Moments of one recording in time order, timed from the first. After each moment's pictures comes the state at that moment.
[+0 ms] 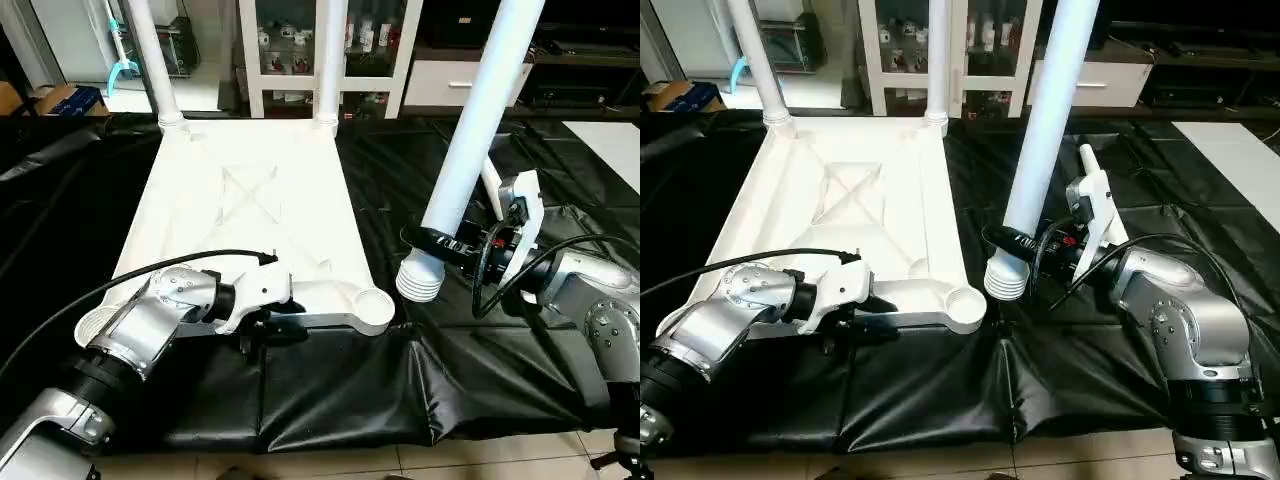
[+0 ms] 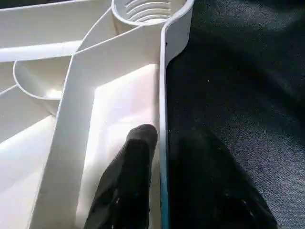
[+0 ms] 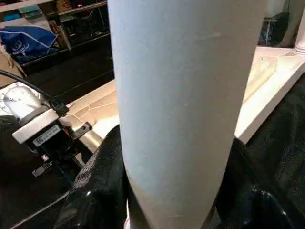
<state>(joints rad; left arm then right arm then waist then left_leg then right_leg) -0.52 0.55 -0.45 0.41 -0.05 0.02 -1.14 -0.39 -0.50 -0.09 -0.01 0.57 0.64 0.88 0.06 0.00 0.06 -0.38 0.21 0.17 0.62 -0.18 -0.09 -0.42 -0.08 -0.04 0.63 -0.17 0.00</state>
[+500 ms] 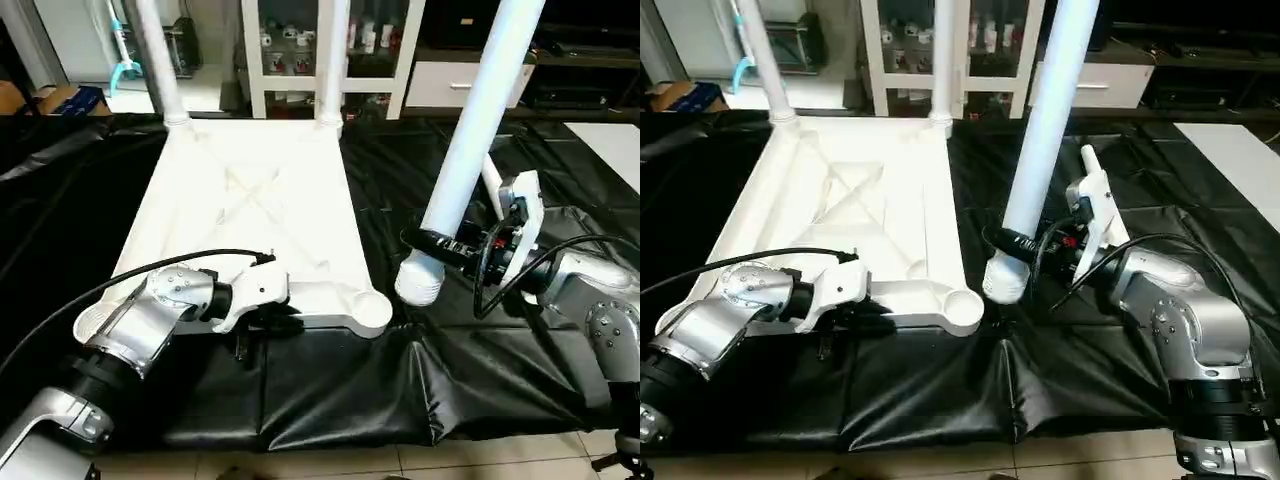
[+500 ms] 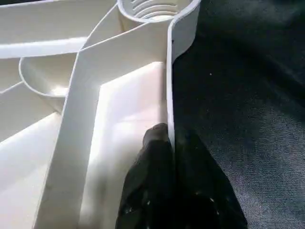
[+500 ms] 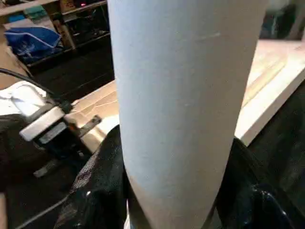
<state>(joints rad) -0.52 0.55 -0.43 0.42 -0.03 0.01 -1.15 -0.39 -0.50 -0.09 -0.02 0.62 0.76 0.87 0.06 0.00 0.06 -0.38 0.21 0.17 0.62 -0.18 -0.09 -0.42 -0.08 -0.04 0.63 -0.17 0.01</state>
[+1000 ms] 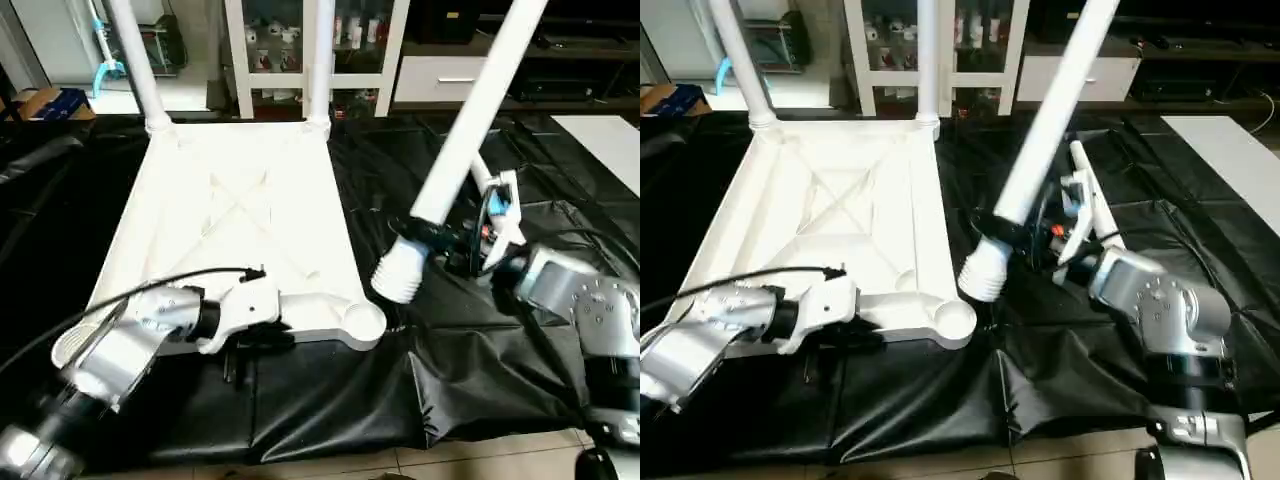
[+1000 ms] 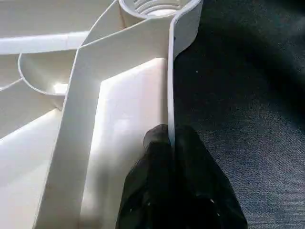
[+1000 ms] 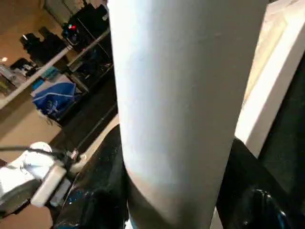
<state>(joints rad) -0.34 0.64 -0.39 0.07 0.00 0.22 -1.09 -0.51 -0.37 -0.20 0.13 0.78 0.97 0.73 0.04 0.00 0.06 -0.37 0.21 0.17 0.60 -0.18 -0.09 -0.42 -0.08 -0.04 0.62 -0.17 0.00</state>
